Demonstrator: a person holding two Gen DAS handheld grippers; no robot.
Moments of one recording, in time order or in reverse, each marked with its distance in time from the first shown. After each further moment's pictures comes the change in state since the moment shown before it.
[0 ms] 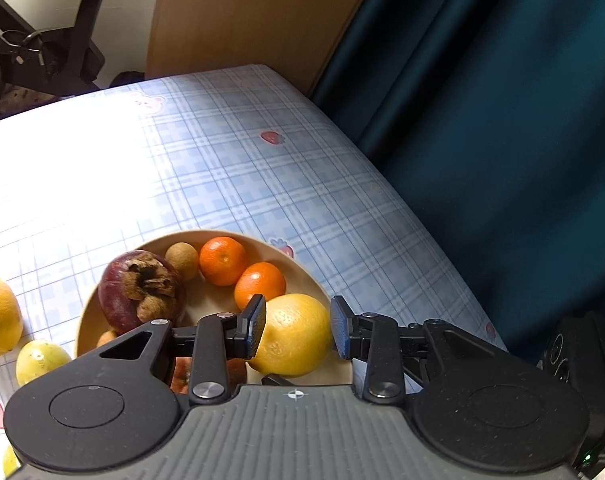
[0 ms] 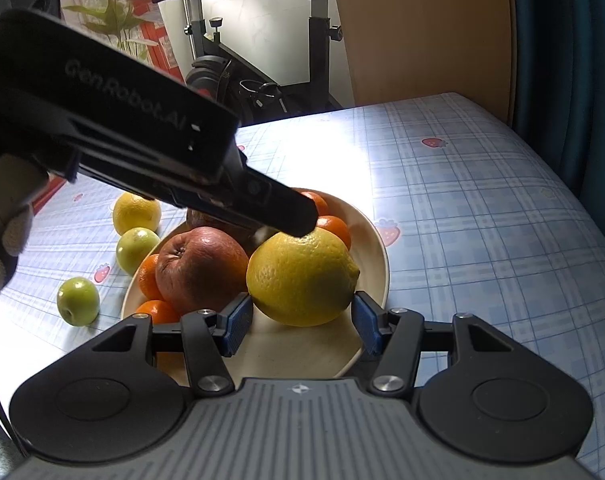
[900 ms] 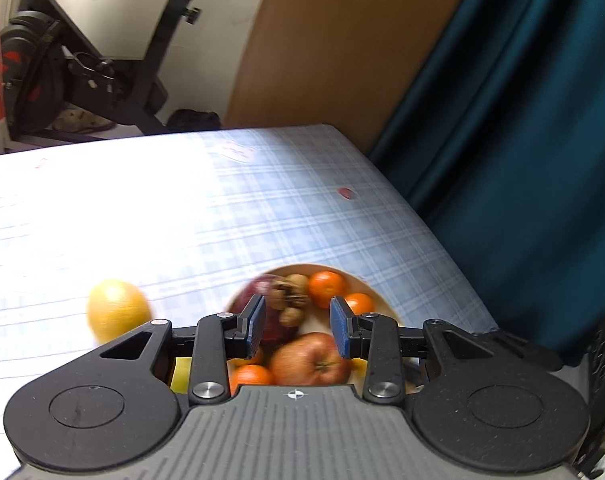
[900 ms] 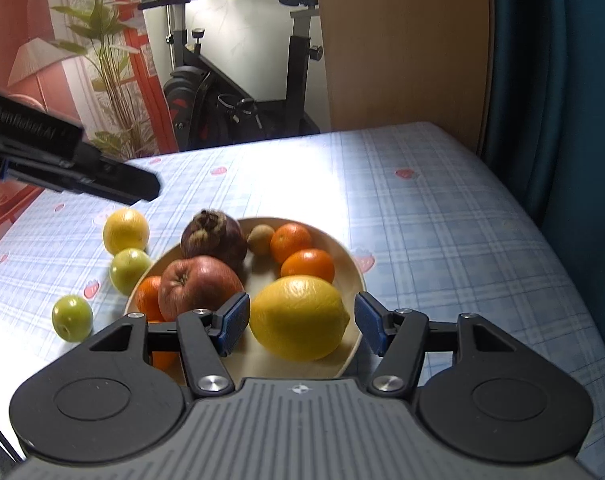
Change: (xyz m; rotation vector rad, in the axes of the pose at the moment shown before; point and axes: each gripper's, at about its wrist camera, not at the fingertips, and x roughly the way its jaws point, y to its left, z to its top) left arm -0.094 0.066 -0.009 -0.063 -0.149 0.095; right arm -0.026 0.022 0.017 -0.015 -0.057 -0.106
